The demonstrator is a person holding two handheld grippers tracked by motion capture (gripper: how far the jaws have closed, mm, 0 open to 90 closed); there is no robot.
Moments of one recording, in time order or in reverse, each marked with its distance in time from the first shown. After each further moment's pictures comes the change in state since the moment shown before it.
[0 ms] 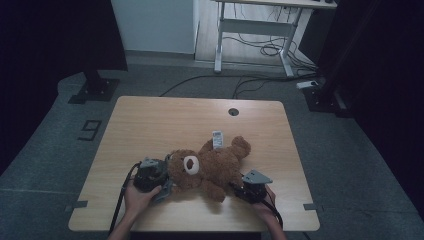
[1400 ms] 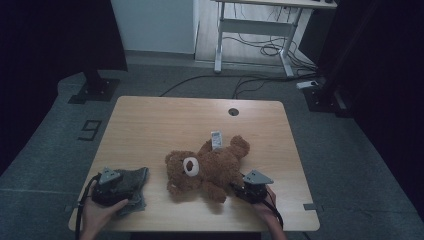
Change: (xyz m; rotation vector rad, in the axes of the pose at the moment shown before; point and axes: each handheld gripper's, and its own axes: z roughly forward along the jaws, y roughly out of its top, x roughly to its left) left arm 0.028 -0.025 -0.098 -0.082 0.241 0.067; right arm -0.001 -0.002 -0.001 -0.007 0.003 0.005
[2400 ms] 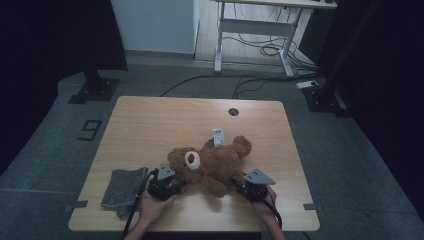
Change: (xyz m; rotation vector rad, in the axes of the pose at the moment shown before) left arm -0.114 0.033 0.088 -0.013 -0.183 0.085; right arm 0.000 0.010 -0.007 -0.085 -0.058 0.012
